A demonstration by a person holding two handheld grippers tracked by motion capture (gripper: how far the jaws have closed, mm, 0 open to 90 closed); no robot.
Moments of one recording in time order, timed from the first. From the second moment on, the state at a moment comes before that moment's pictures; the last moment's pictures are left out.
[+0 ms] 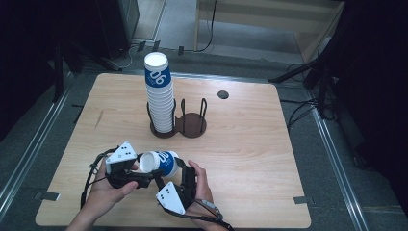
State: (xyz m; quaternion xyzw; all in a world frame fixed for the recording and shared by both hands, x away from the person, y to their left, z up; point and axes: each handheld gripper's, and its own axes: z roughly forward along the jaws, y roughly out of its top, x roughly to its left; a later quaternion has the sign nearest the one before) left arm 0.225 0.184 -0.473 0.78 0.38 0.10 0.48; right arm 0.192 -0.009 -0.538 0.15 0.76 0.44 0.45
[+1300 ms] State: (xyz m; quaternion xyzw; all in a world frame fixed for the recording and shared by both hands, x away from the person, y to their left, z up) left arm 0.223 0.211 -0.474 0.66 0.40 0.22 0.59; right arm 0.203 -0.020 -0.525 0.25 0.75 0.47 0.39
